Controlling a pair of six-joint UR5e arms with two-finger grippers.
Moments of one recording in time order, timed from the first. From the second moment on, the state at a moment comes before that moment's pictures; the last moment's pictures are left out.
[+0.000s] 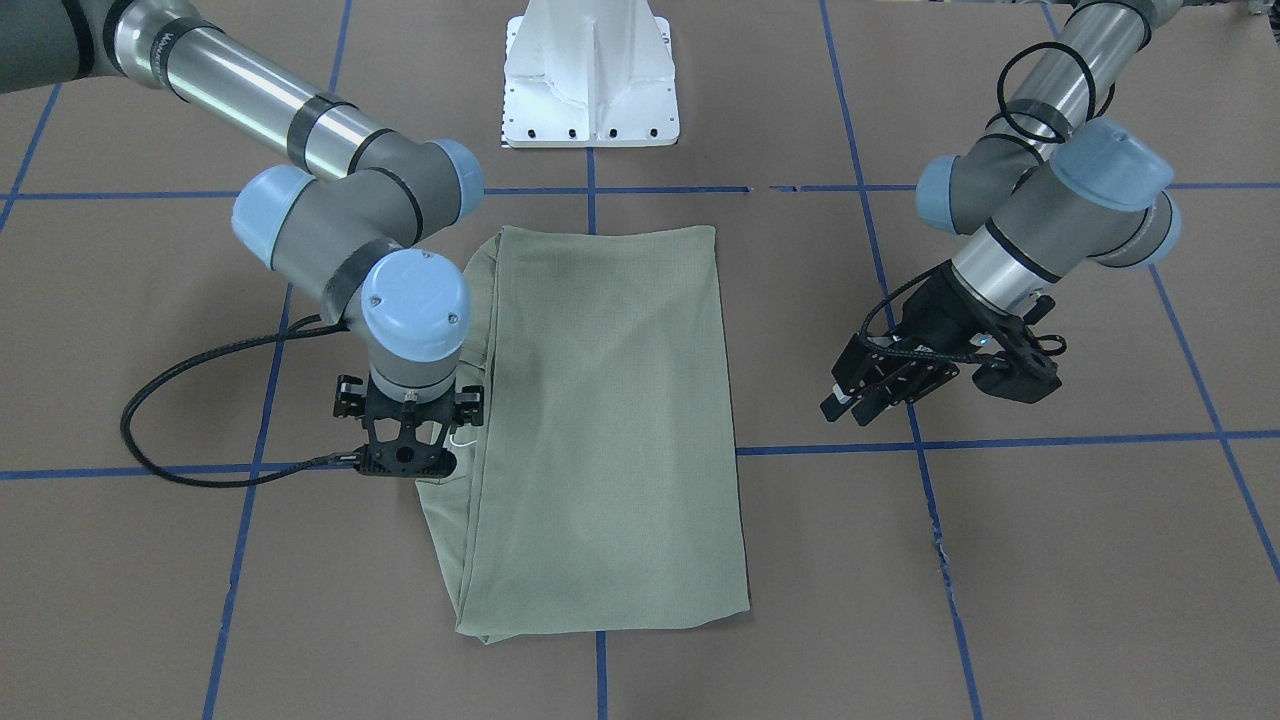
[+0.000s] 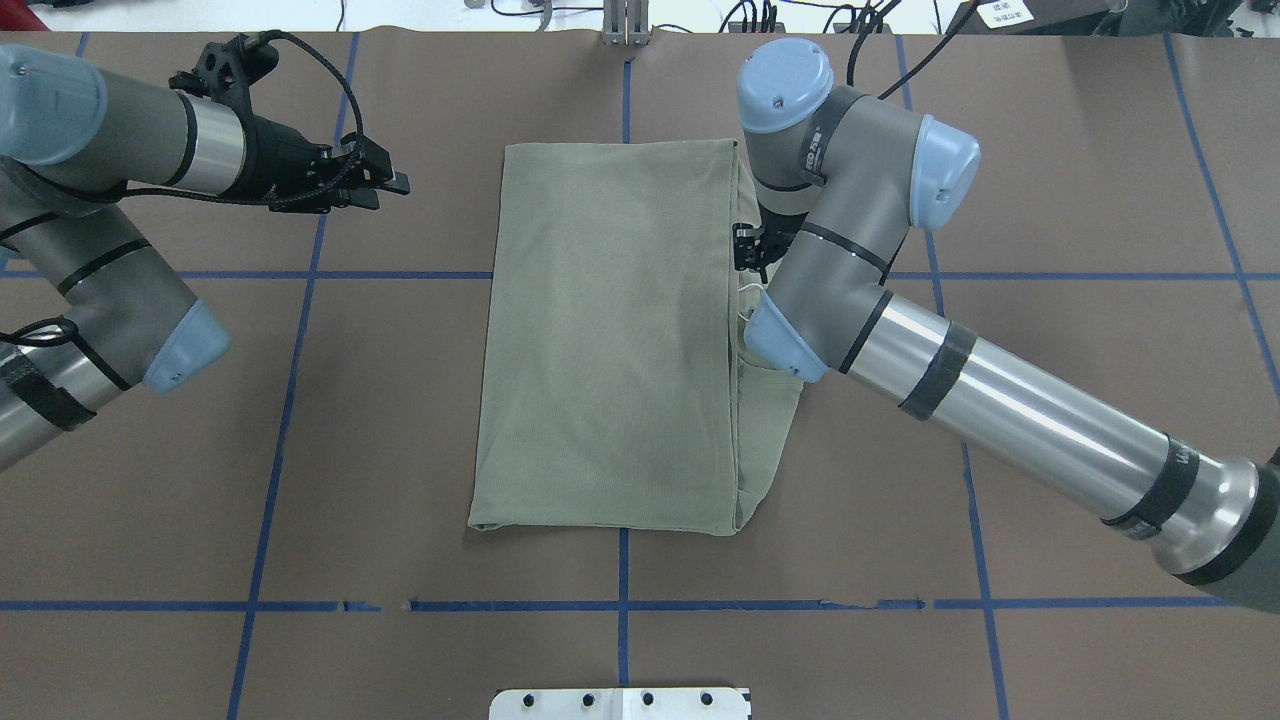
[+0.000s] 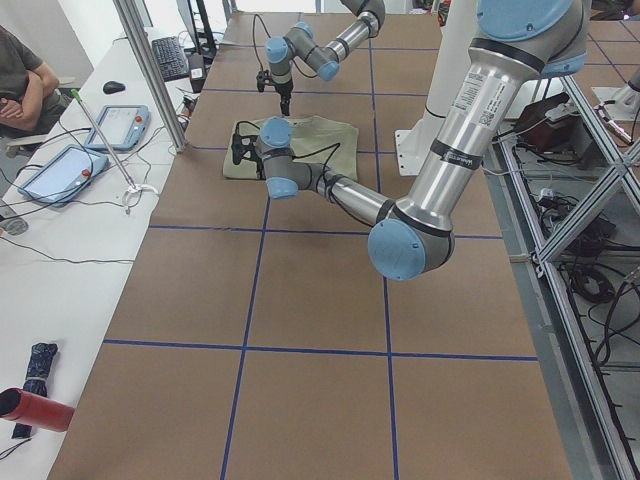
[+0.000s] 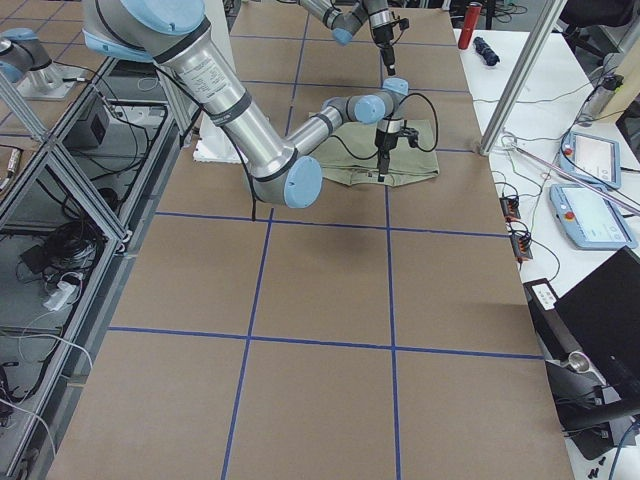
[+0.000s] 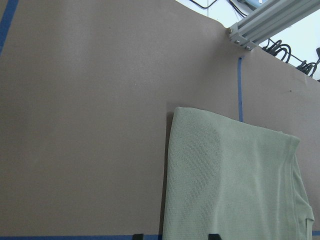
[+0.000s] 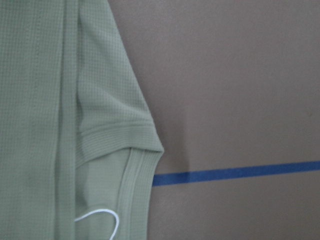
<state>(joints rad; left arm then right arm) -0.91 -2.00 -1.50 -2.53 -2.10 -1.41 0.70 -0.76 1.36 -1.76 1.89 1.02</state>
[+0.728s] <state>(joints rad) -0.90 -1.95 -1.56 -2.53 -2.10 -1.41 0.55 -1.04 1.79 -1.54 1.77 1.63</state>
